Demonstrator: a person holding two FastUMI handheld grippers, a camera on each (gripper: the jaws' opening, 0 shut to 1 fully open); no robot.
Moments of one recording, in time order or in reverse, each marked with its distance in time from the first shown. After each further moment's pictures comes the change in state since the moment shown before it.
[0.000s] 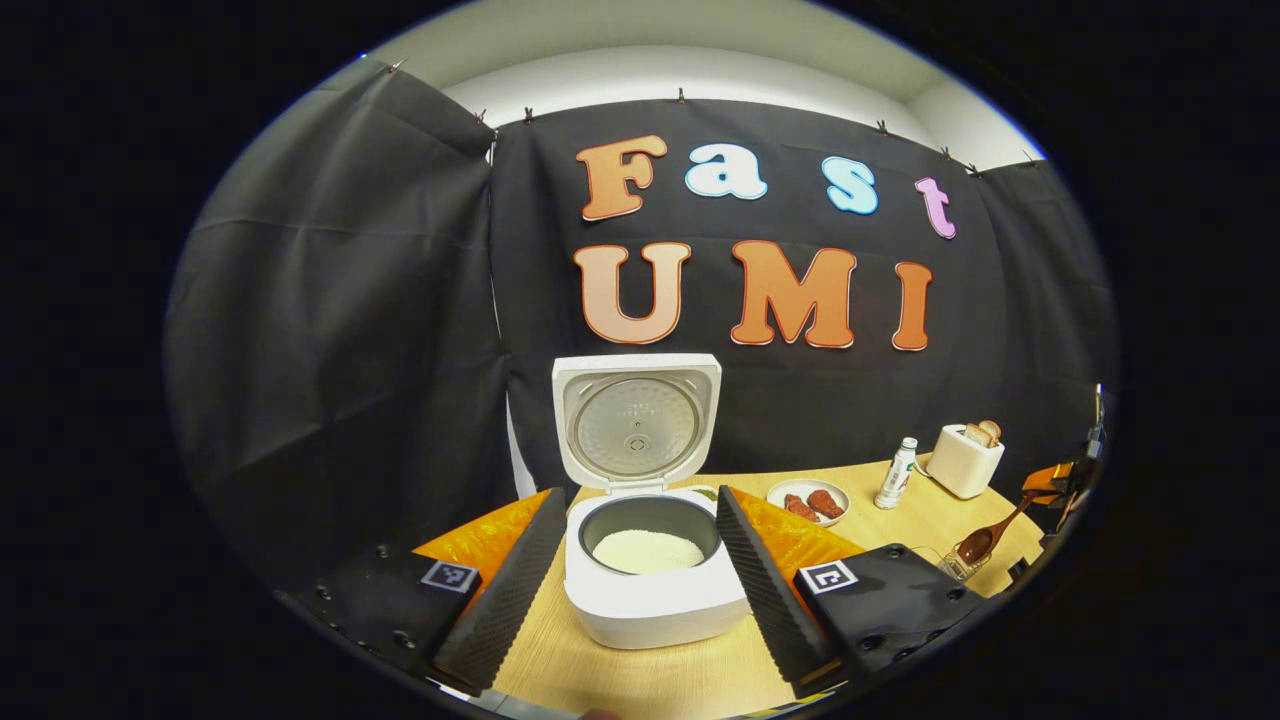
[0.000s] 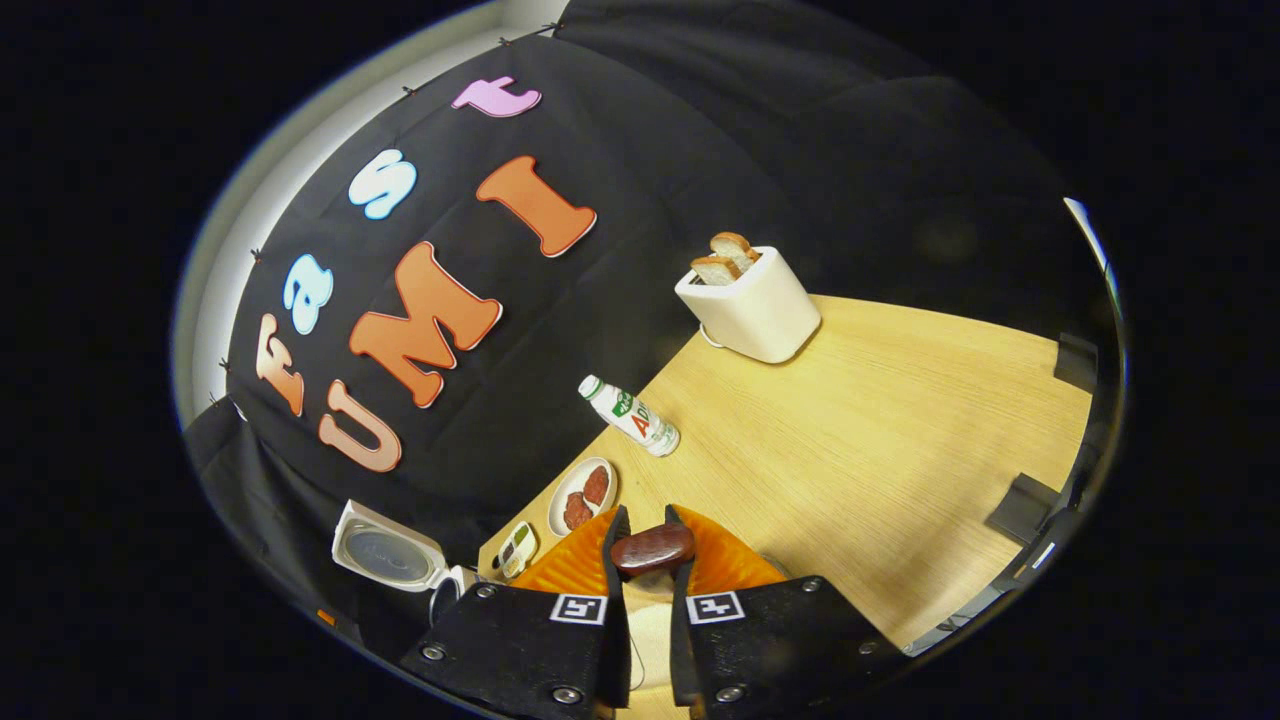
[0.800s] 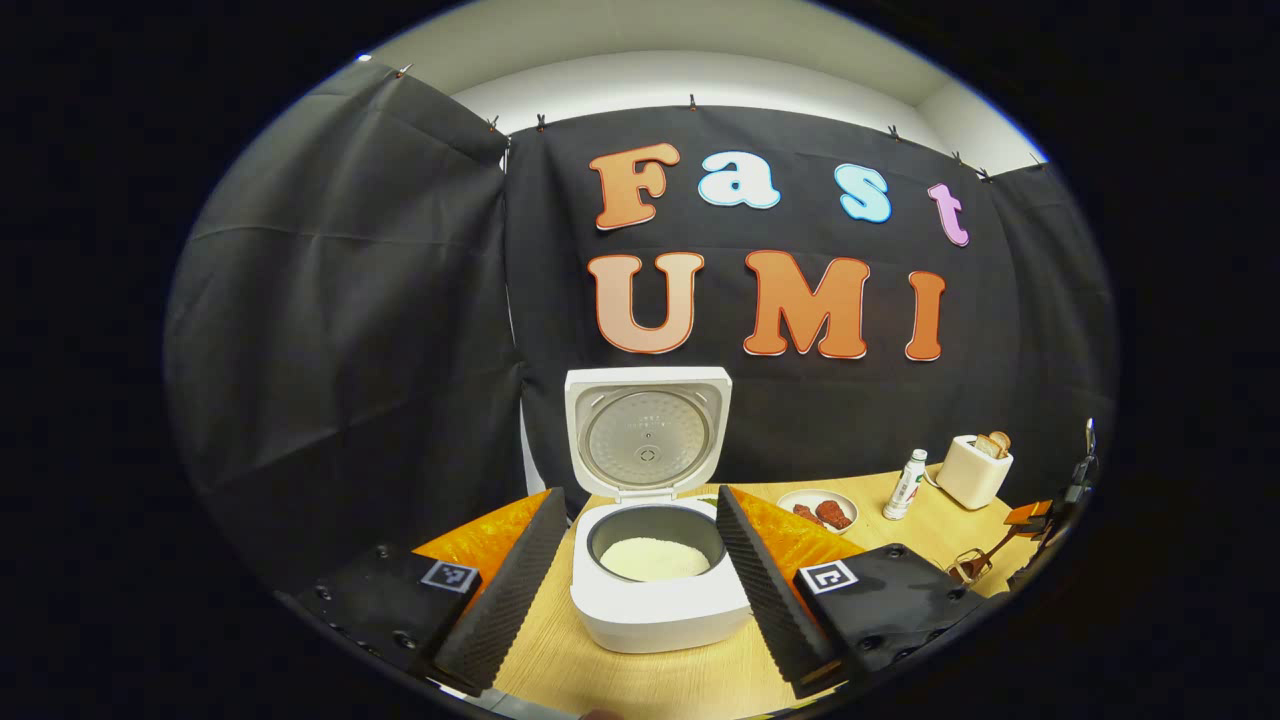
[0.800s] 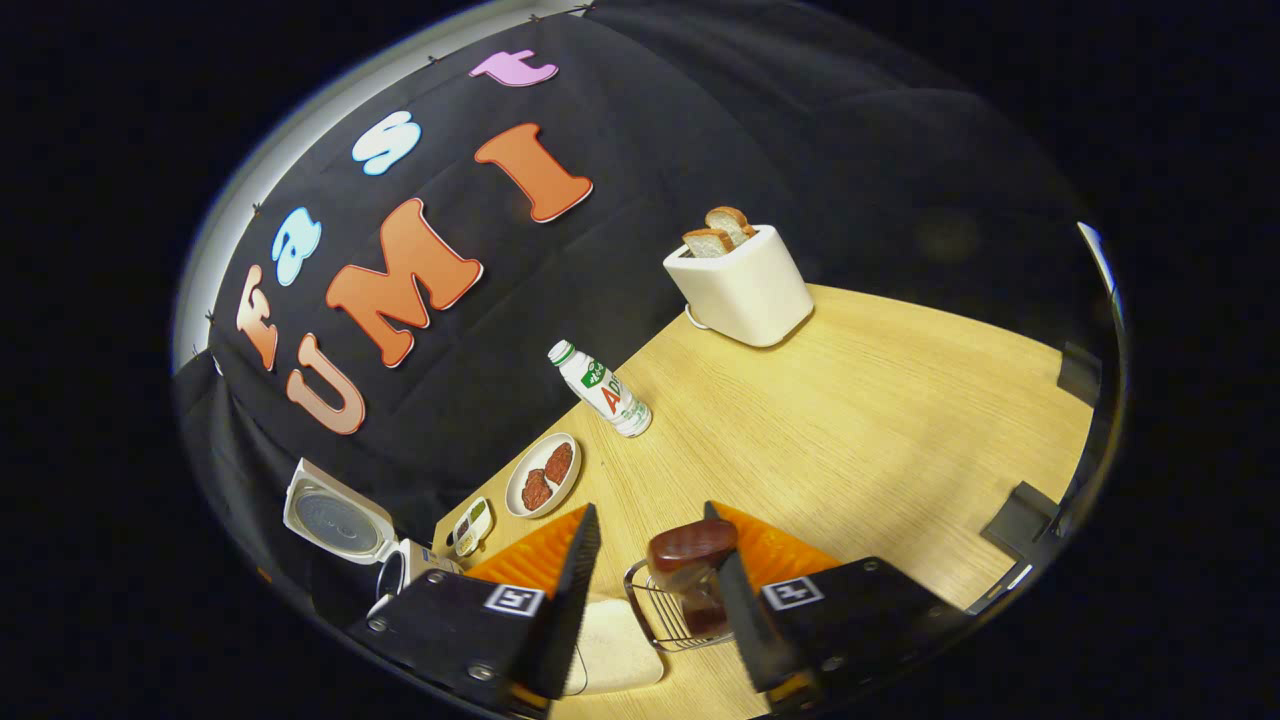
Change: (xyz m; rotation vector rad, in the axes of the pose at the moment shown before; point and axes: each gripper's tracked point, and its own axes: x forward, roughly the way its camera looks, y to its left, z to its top) left arm -0.002 0.006 0.021 -0.017 -0.022 0.049; right arm 0.021 -0.016 -0.020 -0.121 0.011 -0.058
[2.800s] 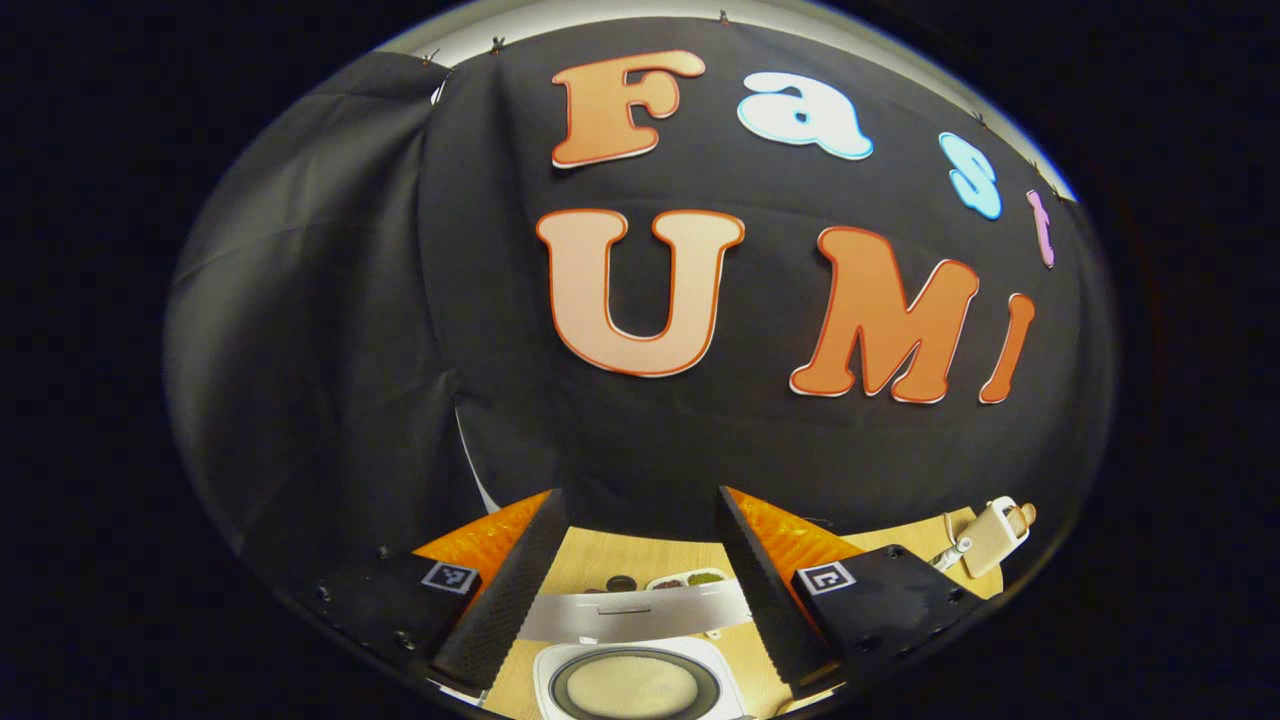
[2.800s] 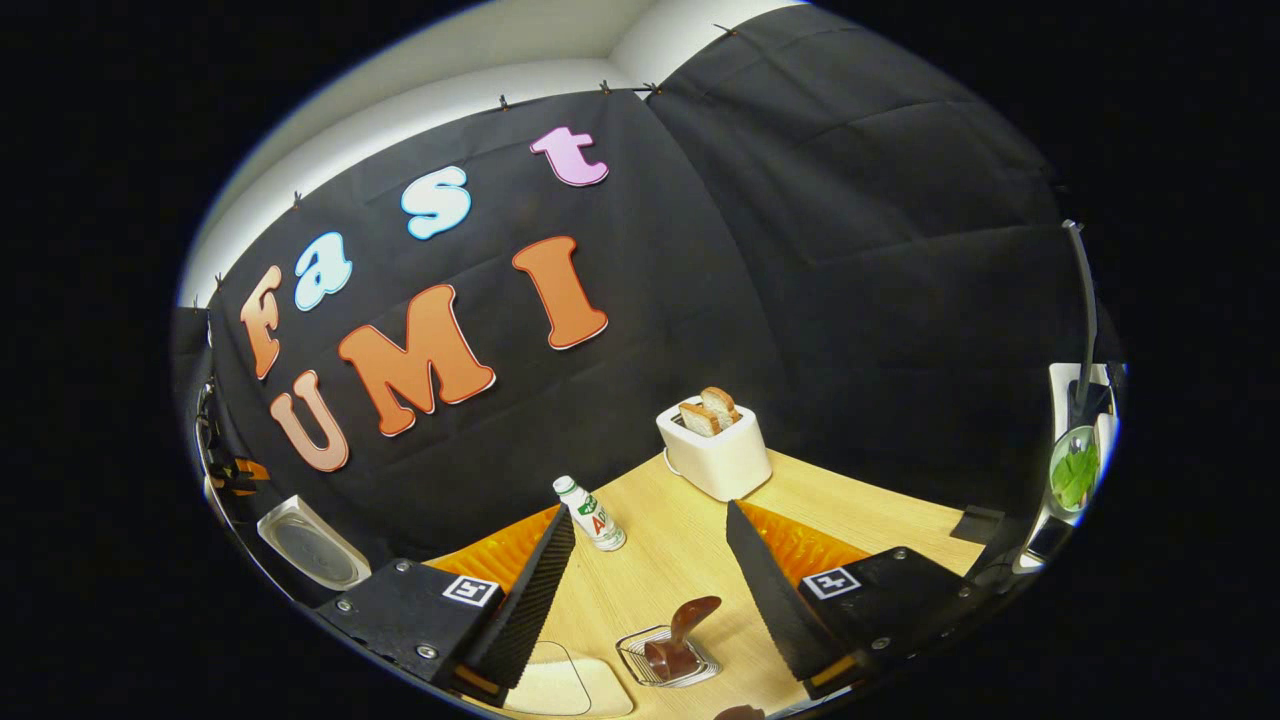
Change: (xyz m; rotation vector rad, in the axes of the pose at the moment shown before) left arm 0.369 -0.018 0.104 -0.007 0.269 -0.013; right arm -0.099 0.032 0.127 -0.147 -0.343 -0.128
